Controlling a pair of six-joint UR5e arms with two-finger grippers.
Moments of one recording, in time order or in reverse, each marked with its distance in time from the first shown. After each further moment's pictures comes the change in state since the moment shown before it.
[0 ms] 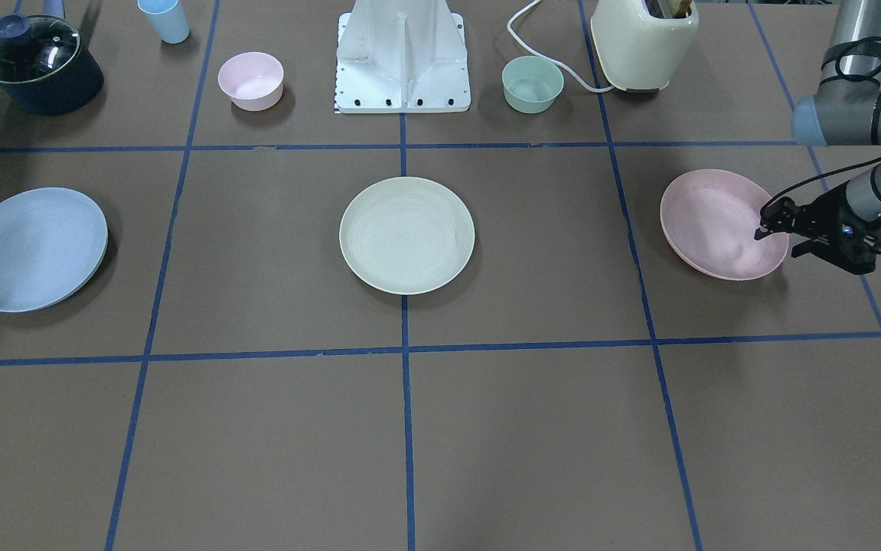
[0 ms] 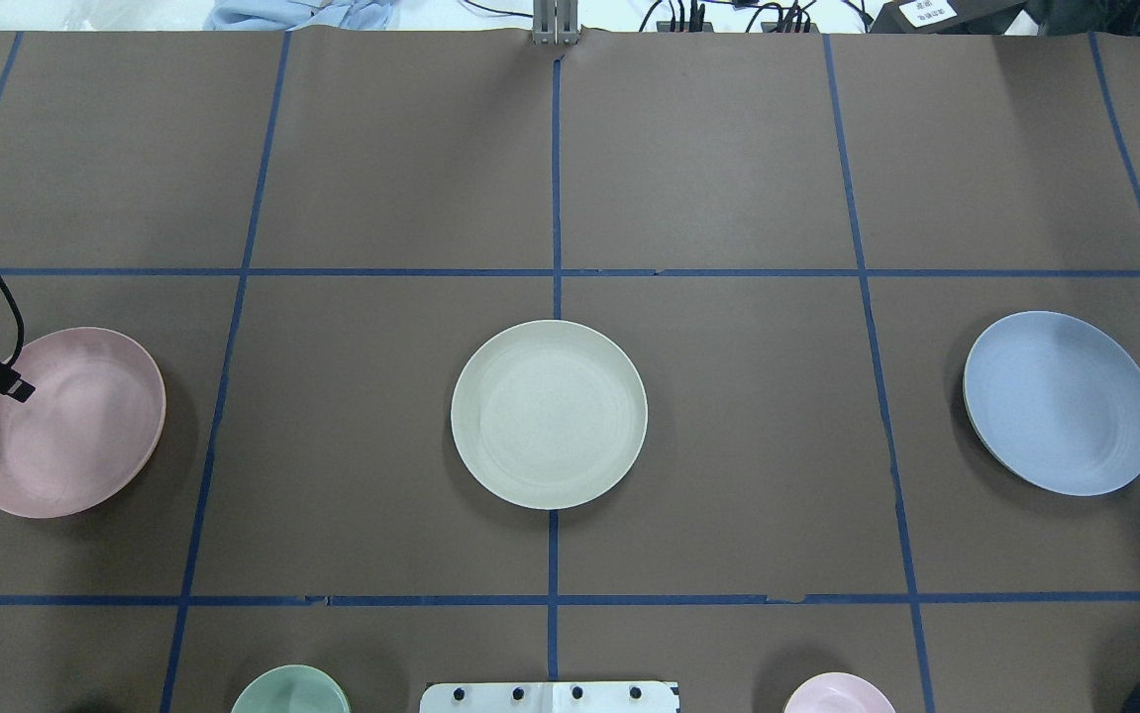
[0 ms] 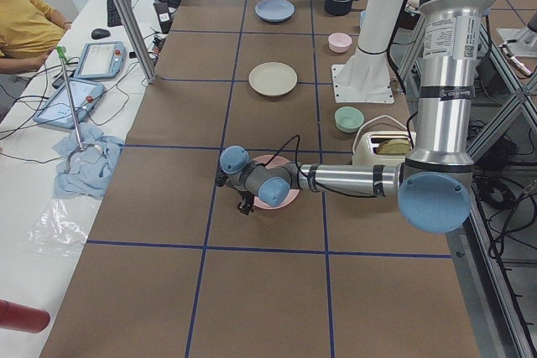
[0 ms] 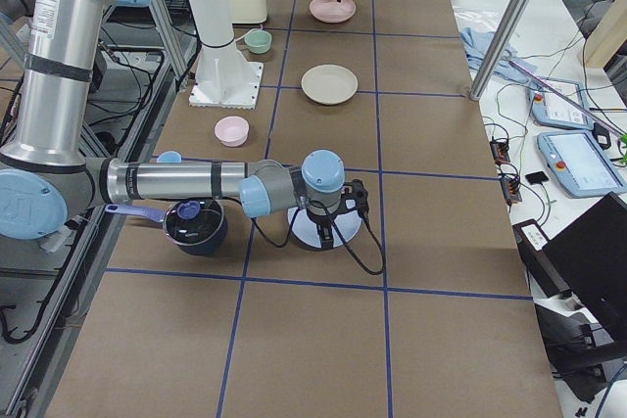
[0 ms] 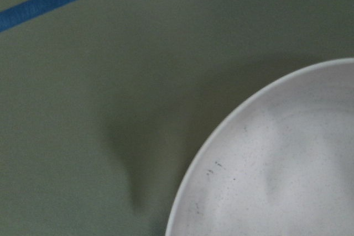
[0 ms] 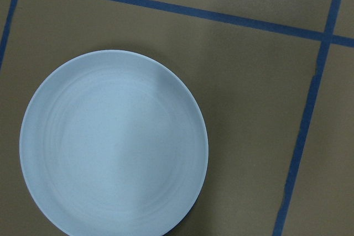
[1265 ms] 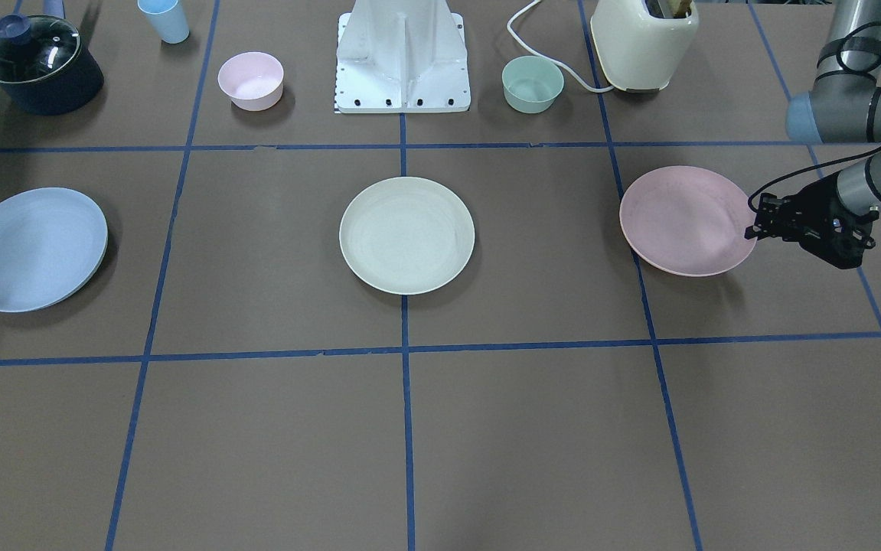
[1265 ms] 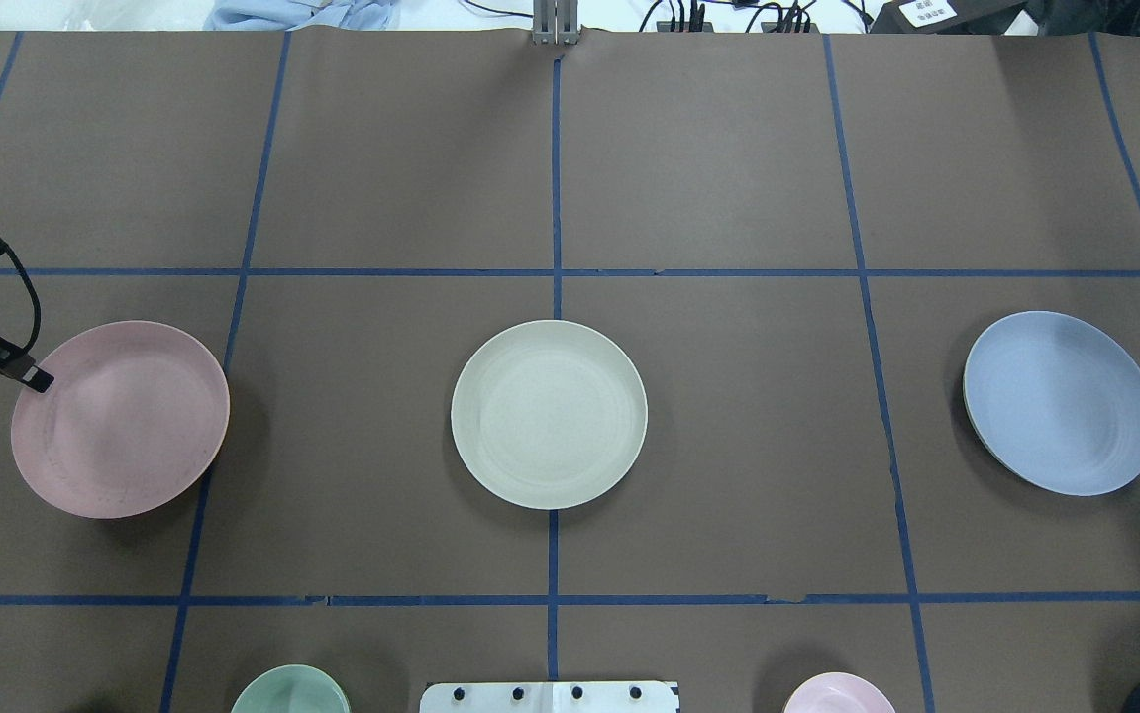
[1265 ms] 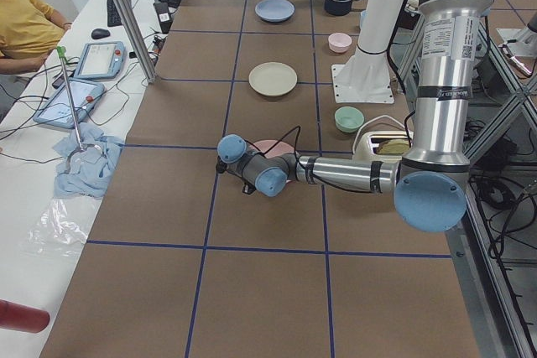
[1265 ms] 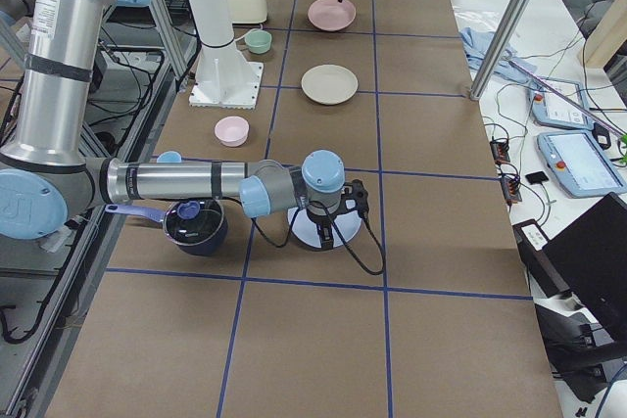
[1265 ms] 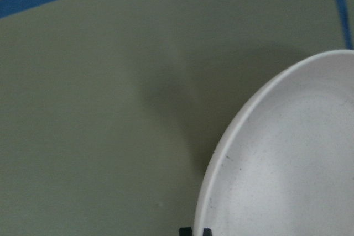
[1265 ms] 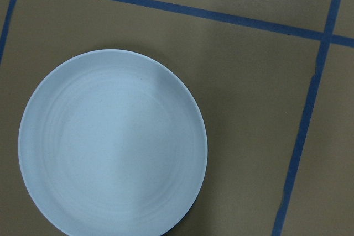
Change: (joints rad) left arm -0.003 -0.022 -0.090 0.010 -0.154 -0.132; right arm -0.001 0.000 -0.001 0.000 -0.002 -0.002
